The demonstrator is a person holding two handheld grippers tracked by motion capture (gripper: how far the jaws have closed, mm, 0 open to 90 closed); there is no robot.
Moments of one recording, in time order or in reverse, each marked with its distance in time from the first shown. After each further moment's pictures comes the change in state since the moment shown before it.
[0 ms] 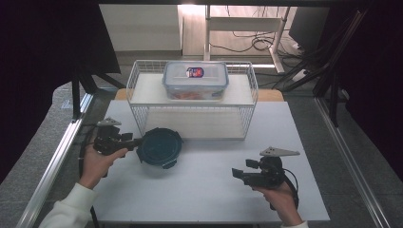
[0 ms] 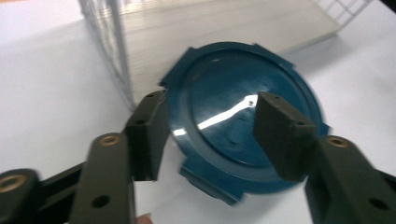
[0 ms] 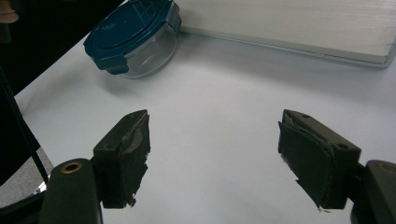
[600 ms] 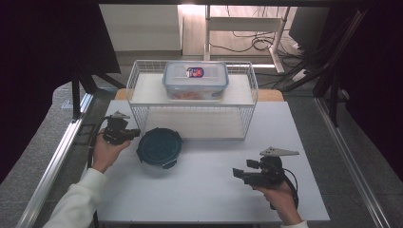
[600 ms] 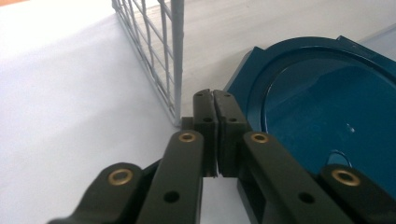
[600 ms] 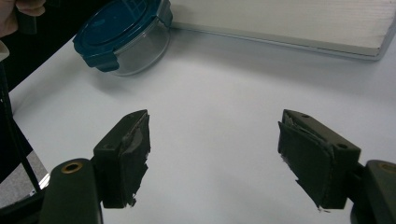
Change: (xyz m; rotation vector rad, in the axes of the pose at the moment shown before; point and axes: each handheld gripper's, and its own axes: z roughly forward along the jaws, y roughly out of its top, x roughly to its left) left arm 0.022 0.013 0.046 0.067 0.100 0.051; right arm -0.006 -0.002 0.003 0.013 -0.016 0.011
